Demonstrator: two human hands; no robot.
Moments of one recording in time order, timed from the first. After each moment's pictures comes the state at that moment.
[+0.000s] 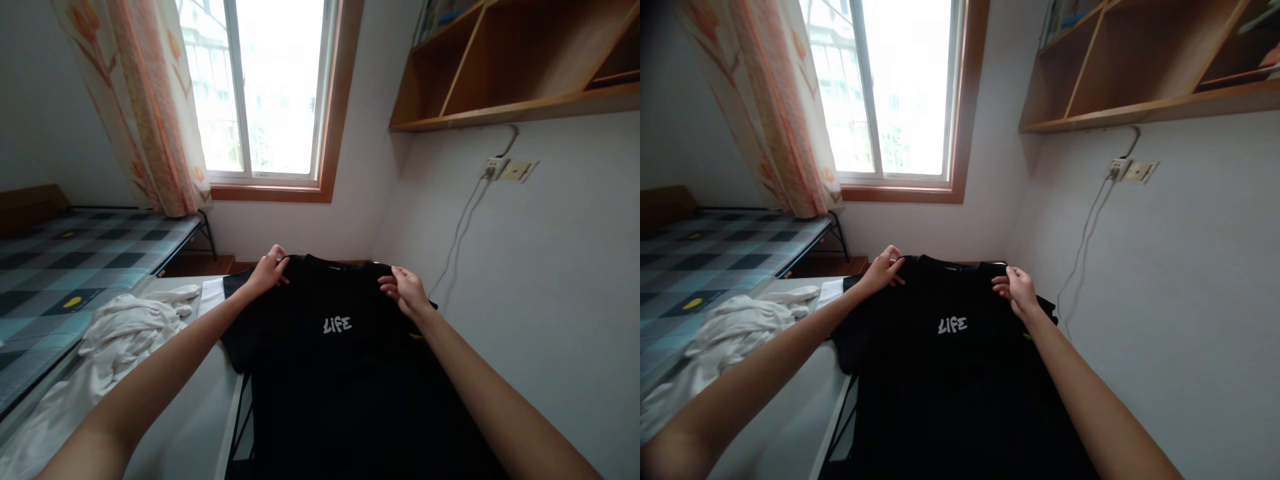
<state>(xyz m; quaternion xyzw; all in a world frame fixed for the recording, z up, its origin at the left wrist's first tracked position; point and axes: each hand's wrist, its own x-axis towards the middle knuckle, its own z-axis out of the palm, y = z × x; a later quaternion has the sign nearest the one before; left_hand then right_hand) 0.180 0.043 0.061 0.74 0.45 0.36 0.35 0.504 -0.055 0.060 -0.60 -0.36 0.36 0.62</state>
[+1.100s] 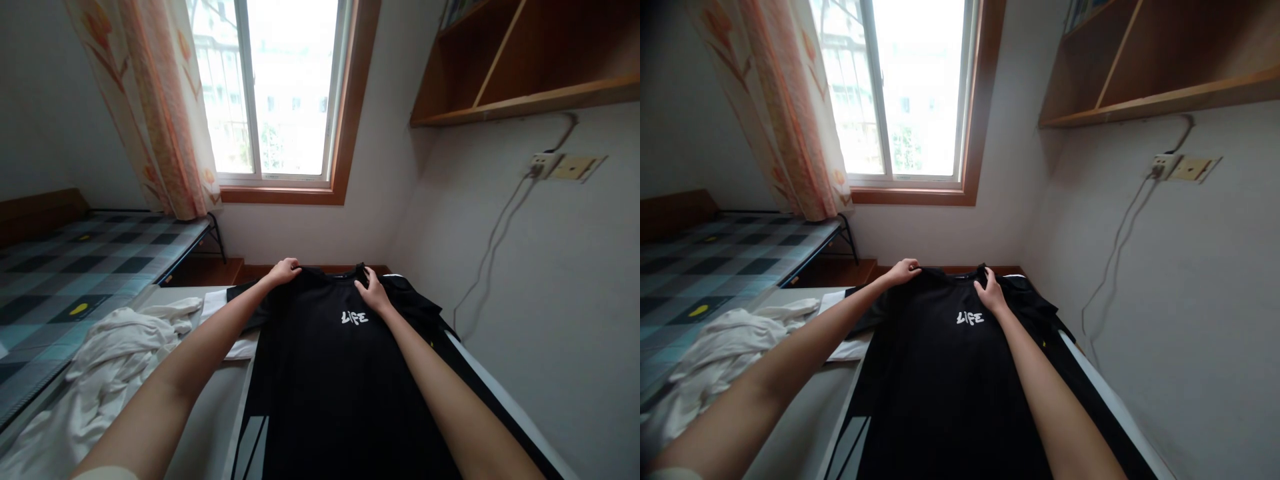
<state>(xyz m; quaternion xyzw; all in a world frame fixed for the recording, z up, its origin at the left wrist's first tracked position) 0.202 0.161 0.023 0.80 0.56 0.15 0.18 0.493 0.083 -0.035 -0.65 -0.60 0.14 0.45</state>
